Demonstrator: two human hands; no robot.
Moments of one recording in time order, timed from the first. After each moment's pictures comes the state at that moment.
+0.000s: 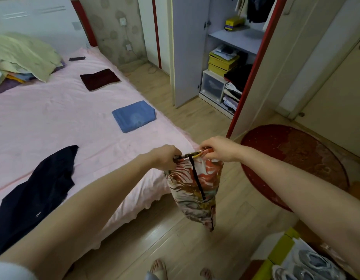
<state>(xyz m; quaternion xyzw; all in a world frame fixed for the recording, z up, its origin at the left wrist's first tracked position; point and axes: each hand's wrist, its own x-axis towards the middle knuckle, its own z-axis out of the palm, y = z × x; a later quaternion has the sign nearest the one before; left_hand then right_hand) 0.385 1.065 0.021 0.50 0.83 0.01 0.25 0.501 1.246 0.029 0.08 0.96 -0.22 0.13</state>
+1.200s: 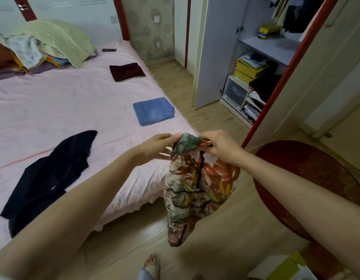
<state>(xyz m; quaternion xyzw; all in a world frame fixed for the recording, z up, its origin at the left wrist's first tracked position) 0.372 1.012 0.035 0.17 0.74 0.49 0.42 0.476 1.219 0.041 -0.03 0.97 -0.24 -0.03</state>
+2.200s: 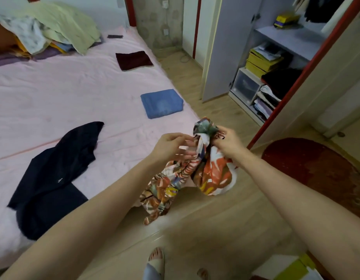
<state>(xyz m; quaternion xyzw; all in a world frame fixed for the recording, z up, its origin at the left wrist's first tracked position) 0.376 1.011 0.018 0.04 0.67 0.65 0.35 0.434 1.191 0.007 0.21 0.81 -0.55 -0.04</state>
